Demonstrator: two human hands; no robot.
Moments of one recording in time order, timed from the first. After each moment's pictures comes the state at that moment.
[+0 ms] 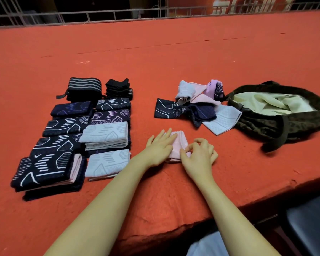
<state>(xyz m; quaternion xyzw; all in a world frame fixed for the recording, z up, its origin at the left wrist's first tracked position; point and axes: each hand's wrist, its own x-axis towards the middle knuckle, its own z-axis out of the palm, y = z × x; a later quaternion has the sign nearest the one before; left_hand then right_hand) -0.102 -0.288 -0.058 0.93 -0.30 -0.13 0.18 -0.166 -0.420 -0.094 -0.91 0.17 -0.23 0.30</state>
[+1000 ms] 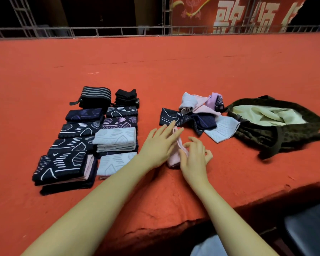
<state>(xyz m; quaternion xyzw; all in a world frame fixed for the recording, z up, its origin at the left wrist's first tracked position) -0.115 -0.268 -0.029 0.93 -0.35 0.12 0.05 -0.174 -0.396 -0.080 -0.89 0.05 -0.35 0.29</state>
